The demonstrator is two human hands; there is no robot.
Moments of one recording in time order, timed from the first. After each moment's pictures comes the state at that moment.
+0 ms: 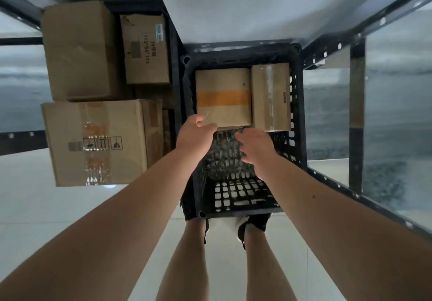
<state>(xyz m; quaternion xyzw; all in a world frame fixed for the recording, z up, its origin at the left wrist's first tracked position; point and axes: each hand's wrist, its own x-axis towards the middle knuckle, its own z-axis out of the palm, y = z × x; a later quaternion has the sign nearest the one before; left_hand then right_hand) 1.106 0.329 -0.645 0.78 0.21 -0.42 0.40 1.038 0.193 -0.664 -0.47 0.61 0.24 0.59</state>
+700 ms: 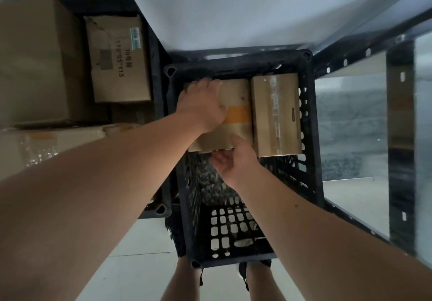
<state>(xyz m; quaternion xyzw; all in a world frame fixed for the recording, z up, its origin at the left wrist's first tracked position) 1.218 0.269 -0.744 0.90 -0.22 -0.36 0.09 1.084 0.213 -0.748 -0.14 0.67 0.10 0.72</state>
